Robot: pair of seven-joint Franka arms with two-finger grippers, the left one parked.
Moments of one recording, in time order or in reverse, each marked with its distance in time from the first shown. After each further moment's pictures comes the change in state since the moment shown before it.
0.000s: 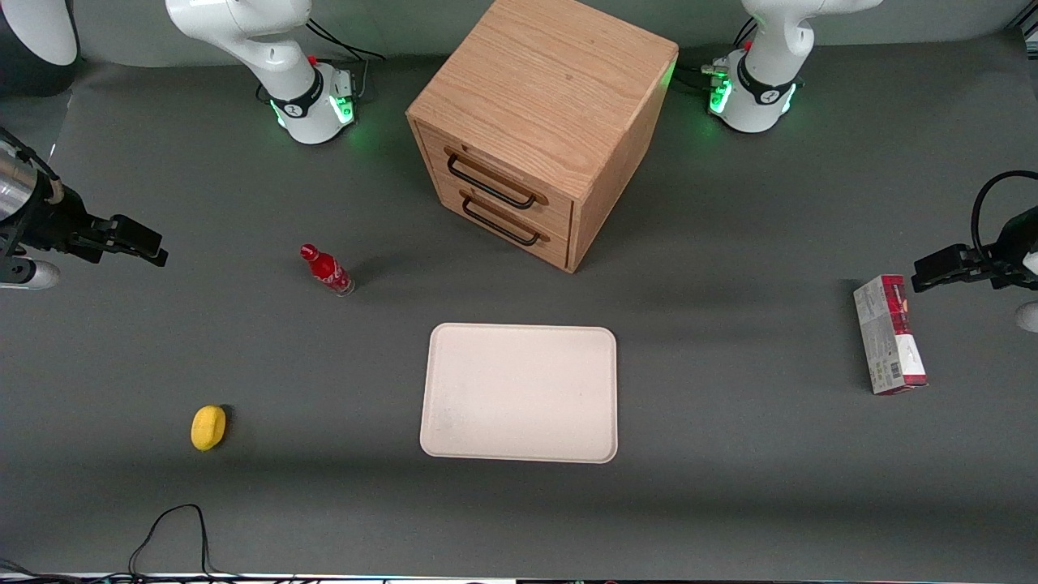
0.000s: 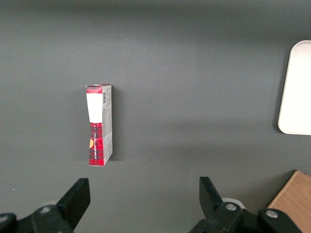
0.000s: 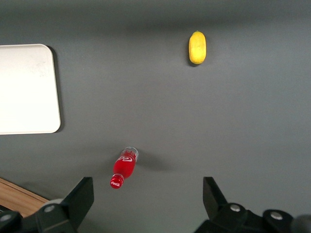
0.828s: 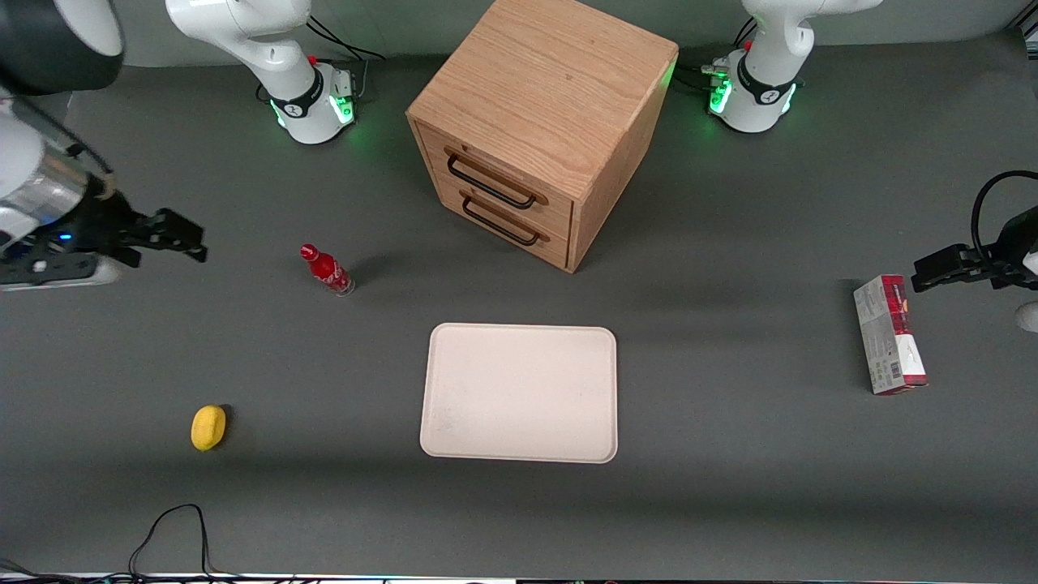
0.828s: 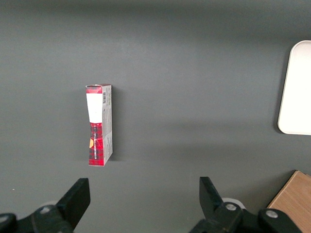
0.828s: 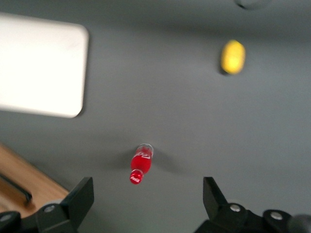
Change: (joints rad) arm 0.009 0.020 0.129 0.019 0.017 0.002 -0.149
